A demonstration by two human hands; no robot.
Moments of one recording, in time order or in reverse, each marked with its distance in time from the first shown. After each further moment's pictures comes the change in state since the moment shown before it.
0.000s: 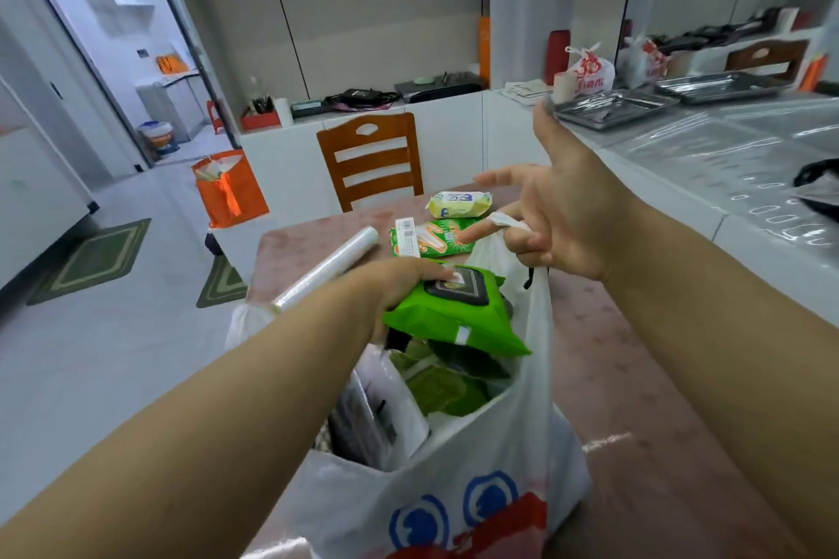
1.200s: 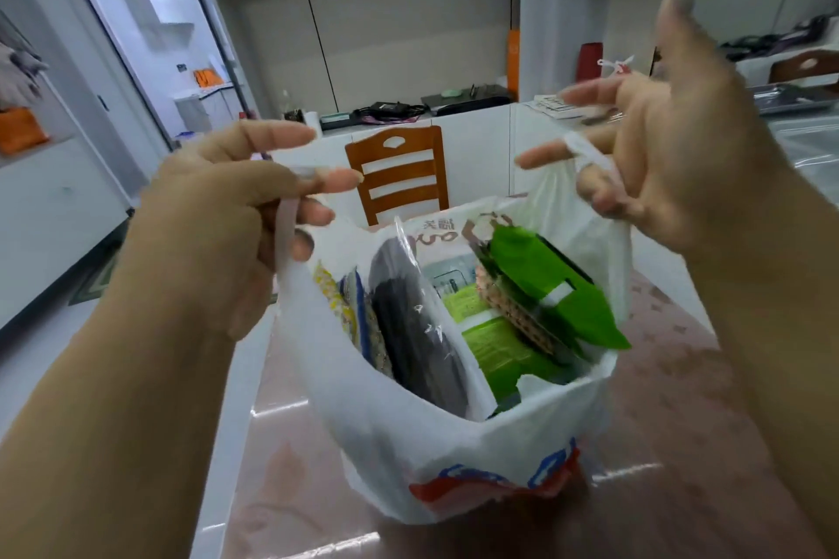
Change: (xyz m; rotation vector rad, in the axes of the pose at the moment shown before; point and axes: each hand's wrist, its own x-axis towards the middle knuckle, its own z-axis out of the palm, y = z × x) left_hand -0.133 0.036 -0.077 -0.316 0.464 0.786; right_hand -0.012 -0.047 0.004 0.068 0.145 -0.343
